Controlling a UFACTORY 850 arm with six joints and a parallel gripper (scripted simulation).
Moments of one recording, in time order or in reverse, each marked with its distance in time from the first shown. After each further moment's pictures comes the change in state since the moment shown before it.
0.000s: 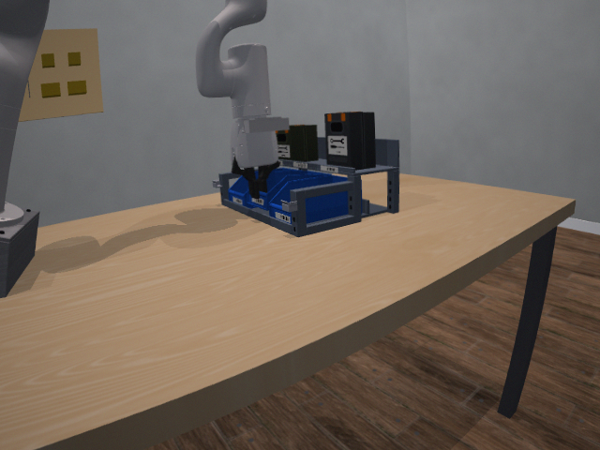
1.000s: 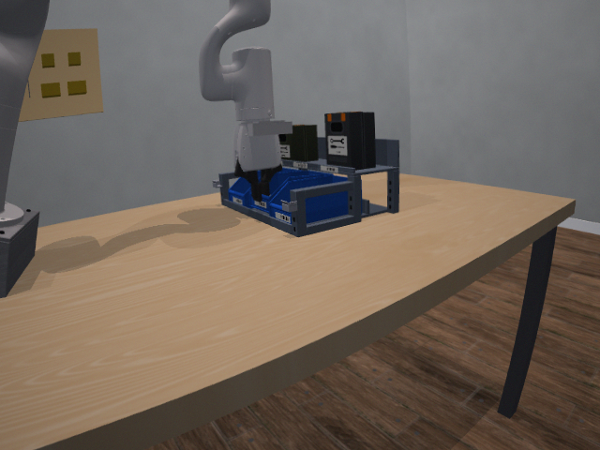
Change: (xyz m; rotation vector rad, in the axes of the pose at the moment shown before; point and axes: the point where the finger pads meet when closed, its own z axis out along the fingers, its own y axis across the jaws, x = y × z) arm 0.000 -0.006 0.008 -0.014 0.002 -0.001
